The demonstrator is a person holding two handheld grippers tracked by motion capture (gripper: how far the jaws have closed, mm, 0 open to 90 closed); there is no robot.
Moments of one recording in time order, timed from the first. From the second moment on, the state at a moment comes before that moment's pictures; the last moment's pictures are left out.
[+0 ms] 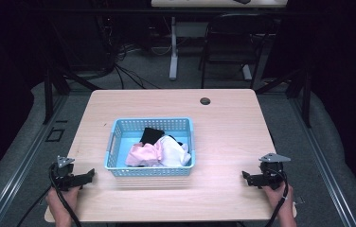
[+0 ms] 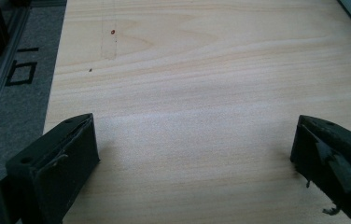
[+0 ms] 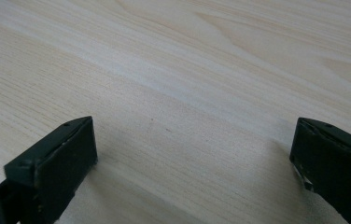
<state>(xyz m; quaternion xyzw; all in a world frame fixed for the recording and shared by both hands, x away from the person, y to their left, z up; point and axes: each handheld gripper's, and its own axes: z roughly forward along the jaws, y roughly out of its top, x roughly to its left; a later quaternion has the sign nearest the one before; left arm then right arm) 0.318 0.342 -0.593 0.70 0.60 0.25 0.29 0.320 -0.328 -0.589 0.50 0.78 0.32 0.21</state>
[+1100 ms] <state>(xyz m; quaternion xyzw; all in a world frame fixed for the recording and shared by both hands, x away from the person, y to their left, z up) 0.319 0.343 -0.580 0.72 0.59 0.22 0.29 0.320 -0.328 -0.589 0.50 0.78 0.32 0.21</state>
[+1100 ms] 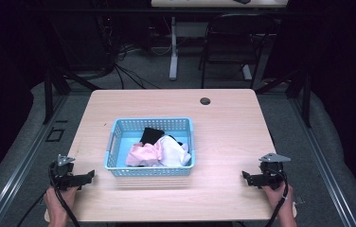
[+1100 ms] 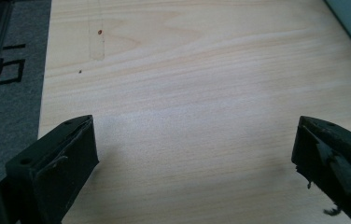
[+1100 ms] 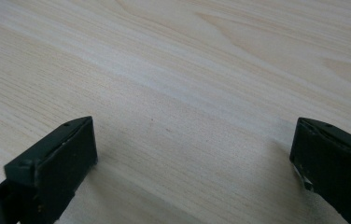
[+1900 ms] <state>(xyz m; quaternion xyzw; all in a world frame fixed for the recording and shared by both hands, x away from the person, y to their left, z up) 0.322 0.324 -0.497 0.77 0.54 0.18 0.30 0.320 -0.328 -0.589 0.50 0.78 0.32 0.21</state>
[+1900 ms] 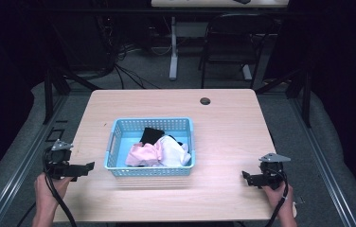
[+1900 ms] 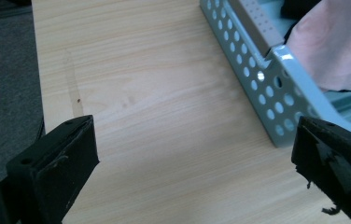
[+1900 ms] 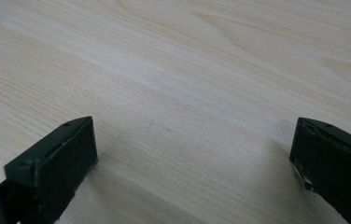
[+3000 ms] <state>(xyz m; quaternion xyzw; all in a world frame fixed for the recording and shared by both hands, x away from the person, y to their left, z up) 0.360 0.218 -0.432 0.85 0.42 0.14 0.28 0.320 -0.328 -0.589 0.50 0.78 0.32 0.21</state>
